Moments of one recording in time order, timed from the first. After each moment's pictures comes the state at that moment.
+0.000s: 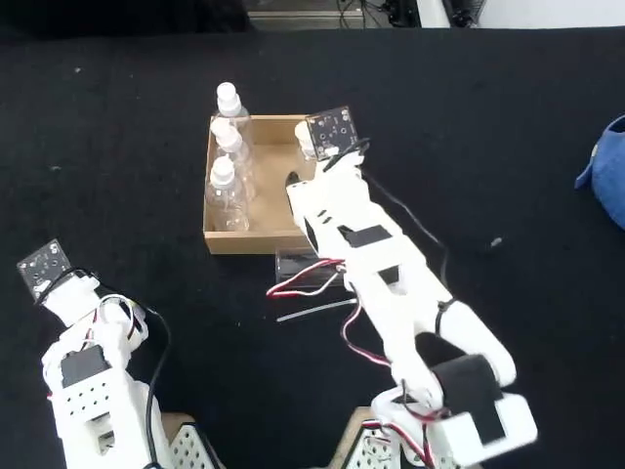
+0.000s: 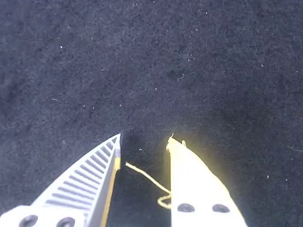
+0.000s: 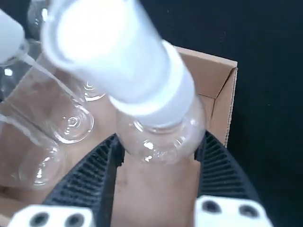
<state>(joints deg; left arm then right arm) -30.2 -75.8 92.5 45.9 9.8 -18.5 -8.8 50.3 4.3 -1.1</state>
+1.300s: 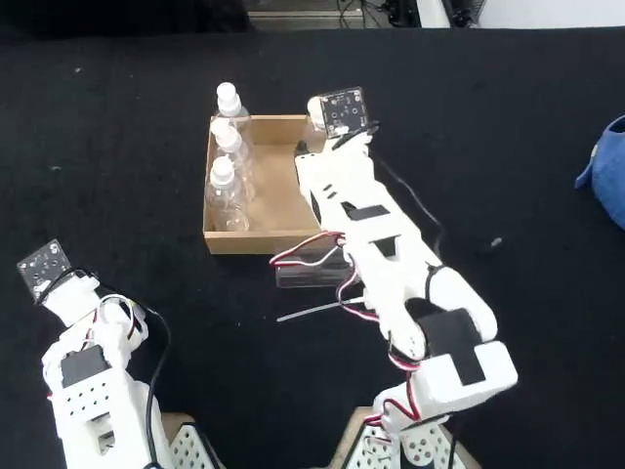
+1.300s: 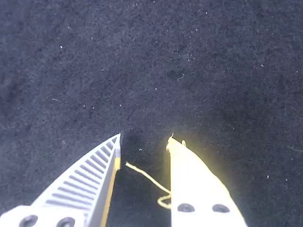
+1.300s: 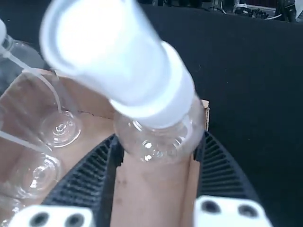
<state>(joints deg) -30.2 -75.8 92.5 45.9 9.8 -14.9 5.6 39.7 -5.3 -1.1</state>
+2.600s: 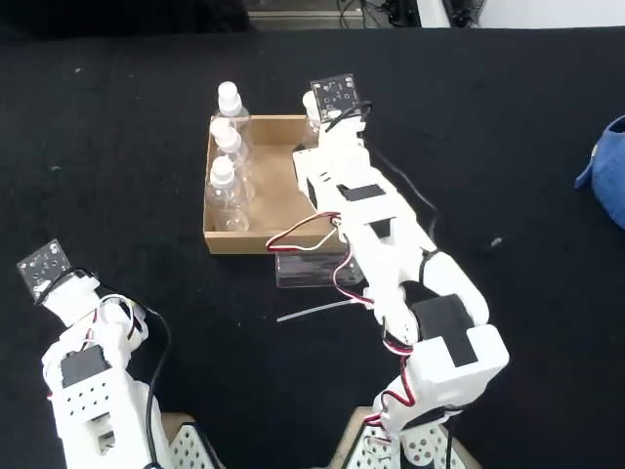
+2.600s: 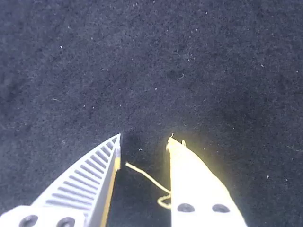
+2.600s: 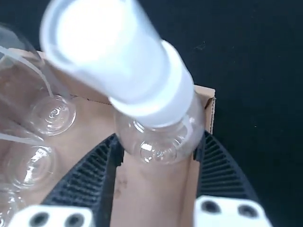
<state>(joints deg) -30.2 -75.8 92.5 45.9 9.8 -14.8 9.7 30.1 7.6 -1.1</state>
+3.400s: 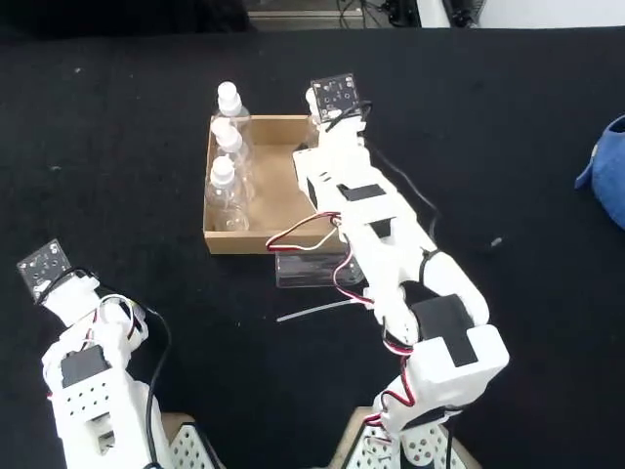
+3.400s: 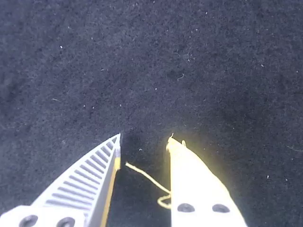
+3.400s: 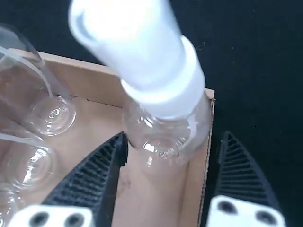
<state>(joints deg) -30.2 -75.8 92.5 45.9 9.8 -14.7 9.7 30.1 7.6 -1.1</state>
